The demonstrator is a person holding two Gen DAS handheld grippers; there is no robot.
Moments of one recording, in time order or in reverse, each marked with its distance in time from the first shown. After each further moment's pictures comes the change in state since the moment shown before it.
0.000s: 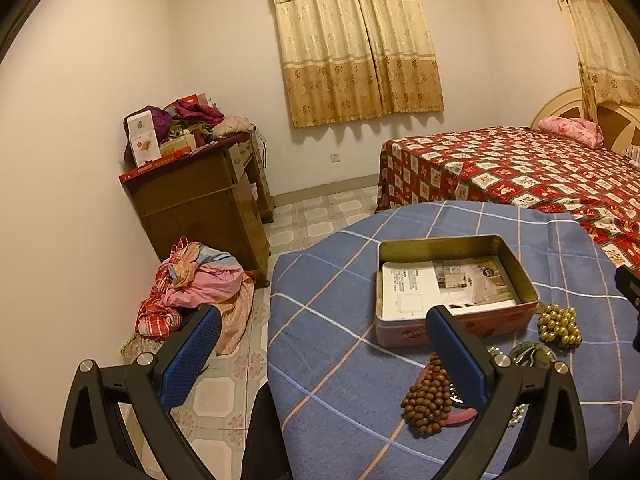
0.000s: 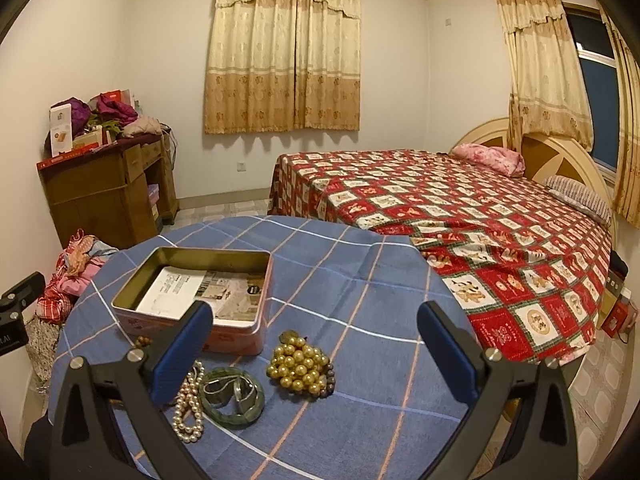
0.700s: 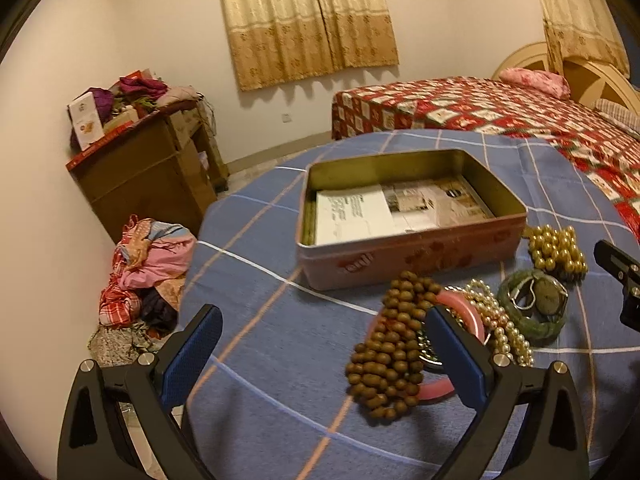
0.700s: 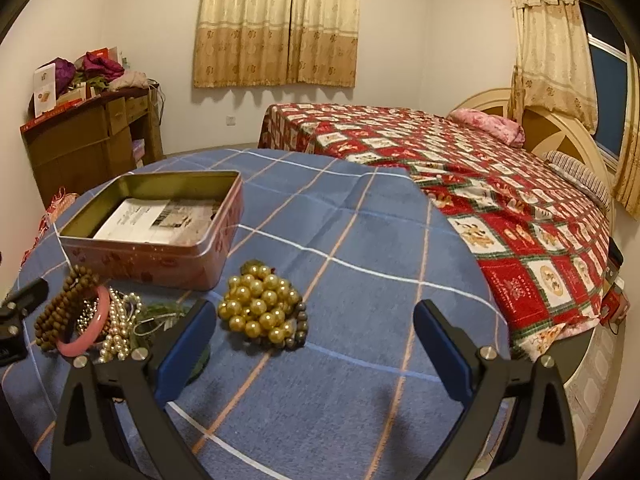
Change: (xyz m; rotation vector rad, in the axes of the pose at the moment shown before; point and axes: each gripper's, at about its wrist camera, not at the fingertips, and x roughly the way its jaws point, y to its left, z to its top) left arm 0.063 -0.057 -0.055 0.109 0.140 -0.149; right arm 0.052 -0.010 -0.054 0.021 0.174 -0.010
